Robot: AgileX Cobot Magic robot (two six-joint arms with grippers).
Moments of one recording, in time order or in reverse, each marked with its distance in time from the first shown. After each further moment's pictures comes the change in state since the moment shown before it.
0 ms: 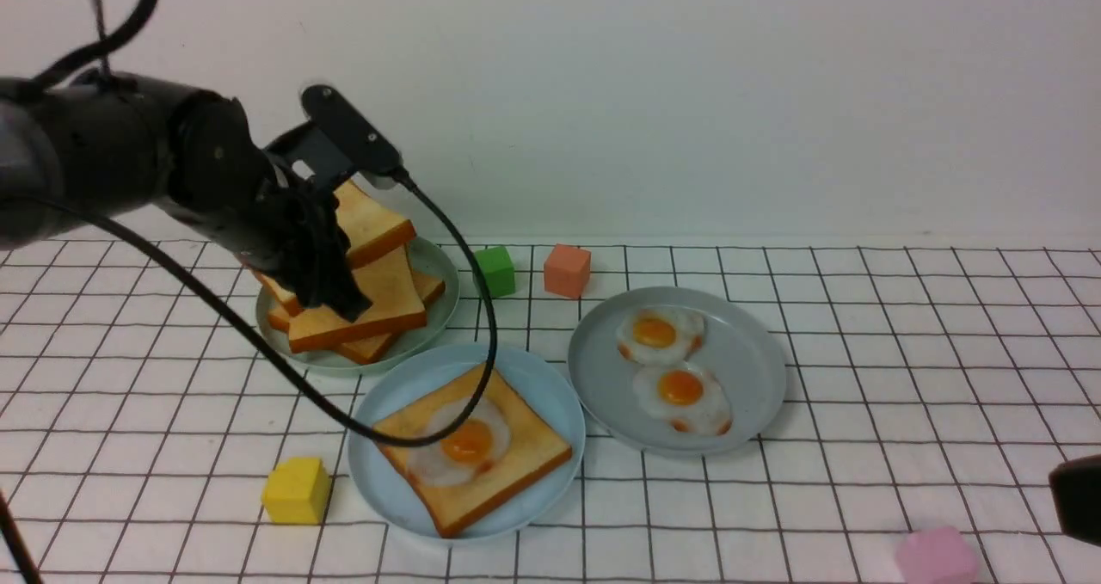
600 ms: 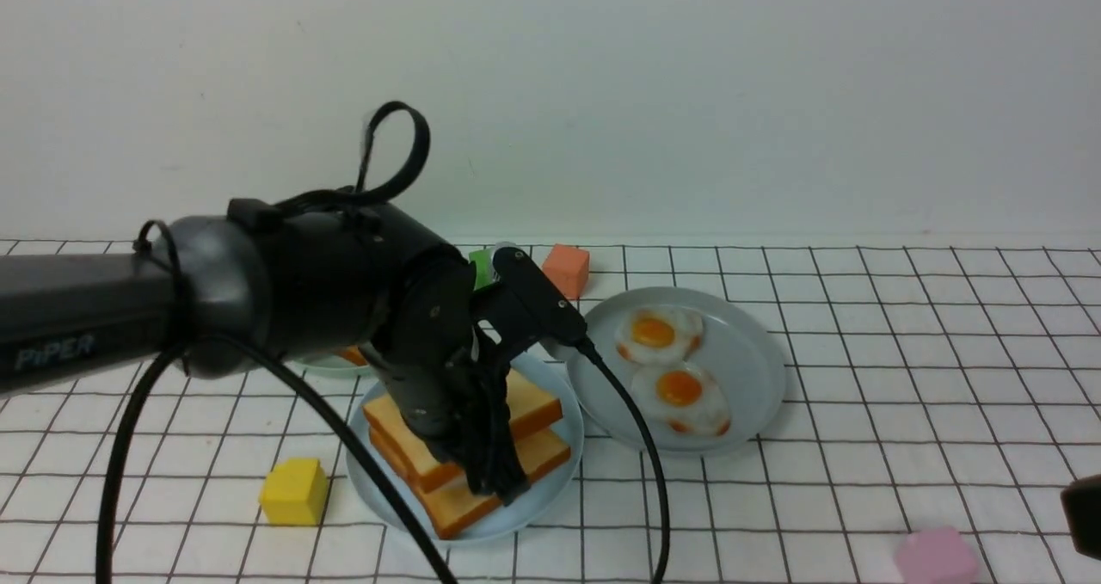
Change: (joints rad) right arm 0.000 0.000 0.000 -0.022 0.036 0.000; left arm -0.337 0.073 0.105 0.107 0.105 -0.284
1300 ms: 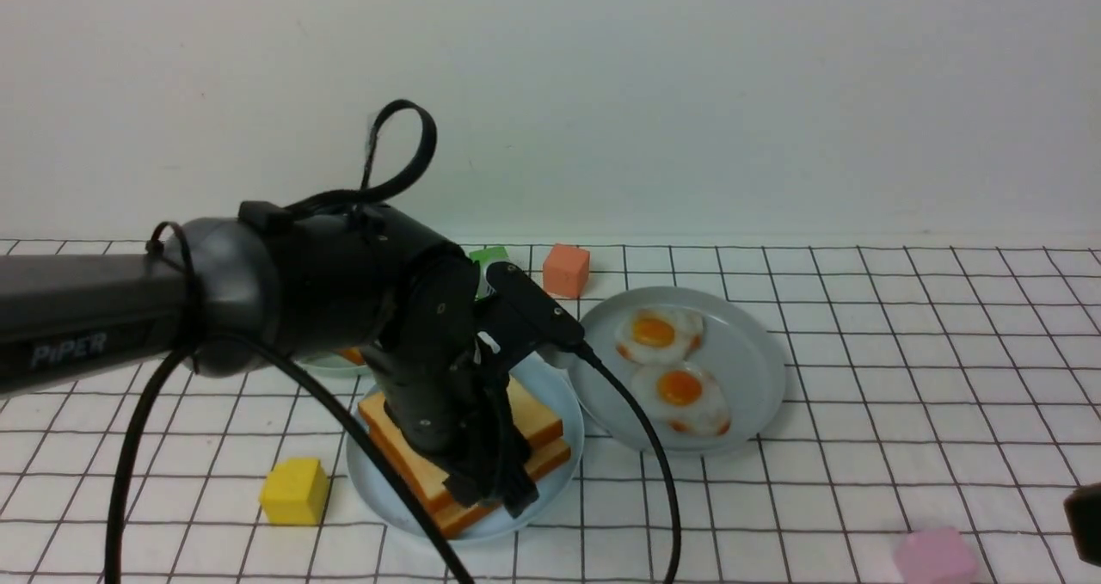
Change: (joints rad) right arm 0.000 0.000 0.000 0.001 0.009 0.000; left arm 0.000 -0.007 -0.019 -0.098 0.082 -0.030
